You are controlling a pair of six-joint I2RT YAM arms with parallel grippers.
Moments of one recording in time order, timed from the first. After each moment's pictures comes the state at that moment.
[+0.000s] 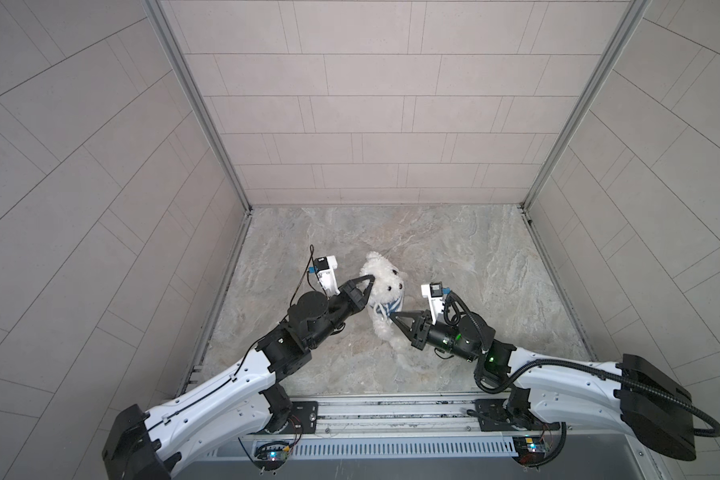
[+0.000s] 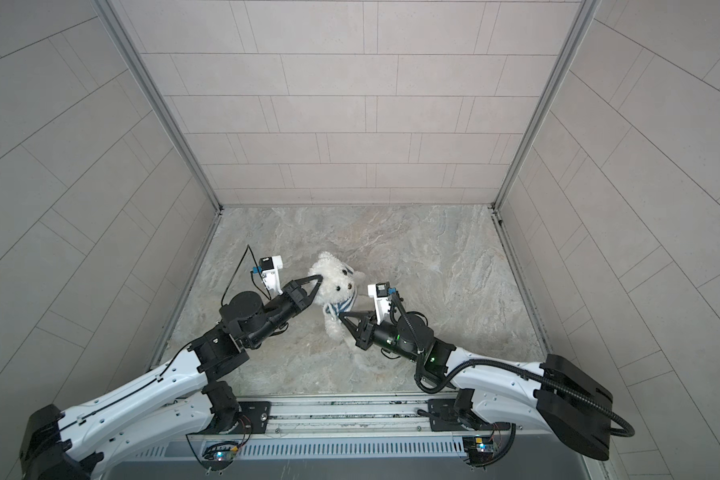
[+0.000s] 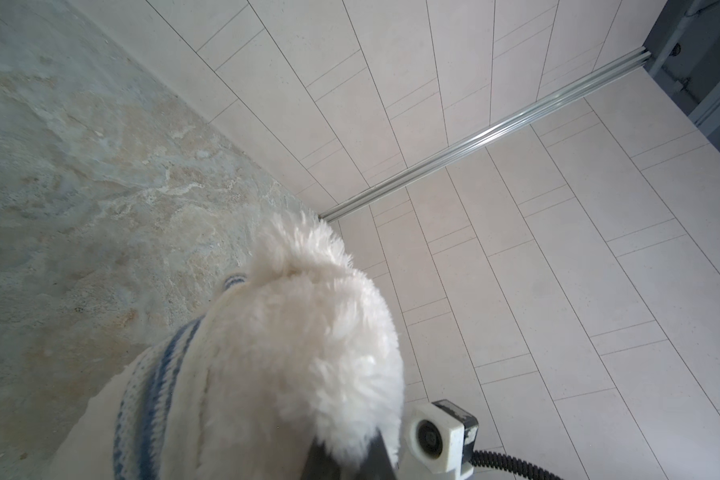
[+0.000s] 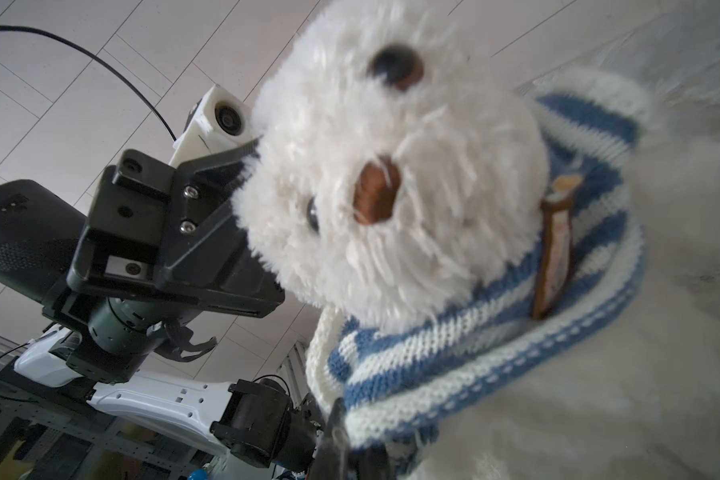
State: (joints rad) left arm -0.83 0.85 0.56 0.22 -0.14 -1.09; right arm 0.99 1.09 0.34 0.74 -0.09 0.87
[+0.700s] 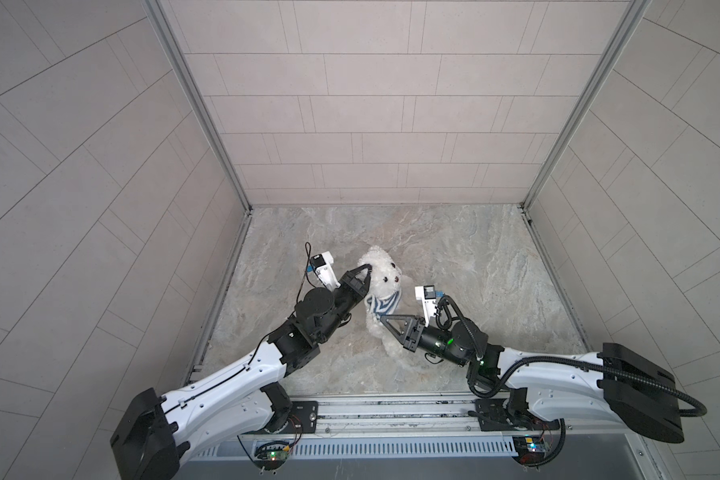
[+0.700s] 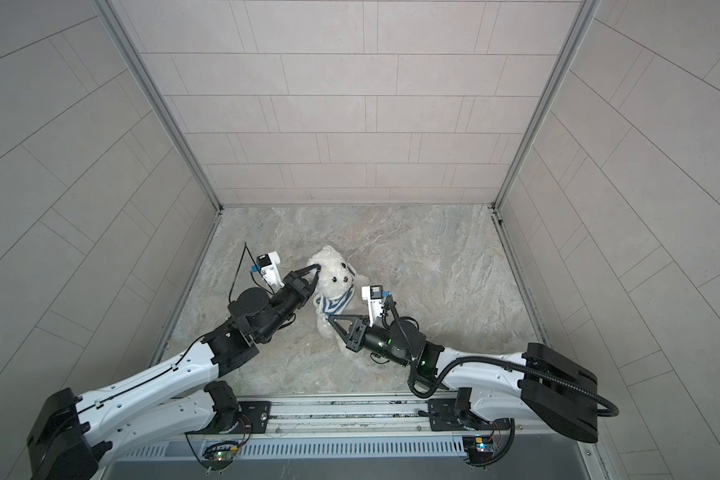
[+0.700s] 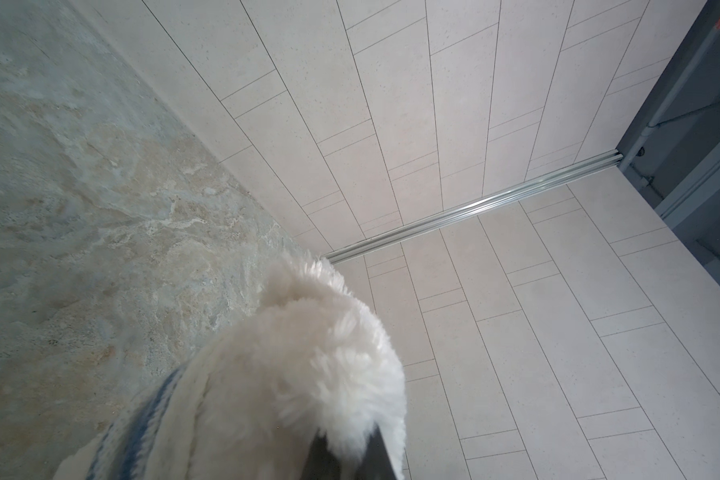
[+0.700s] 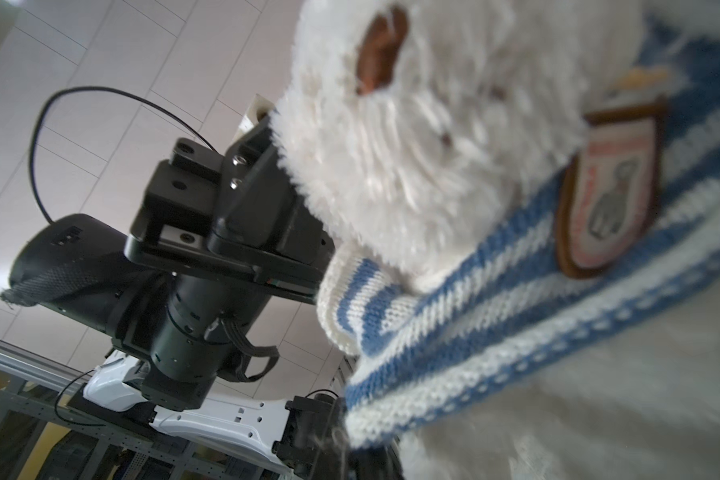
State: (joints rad) left arm -0.81 0.93 0.56 0.36 -0.24 -1.18; right arm 1.07 1.15 0.36 0.81 0.00 1.02
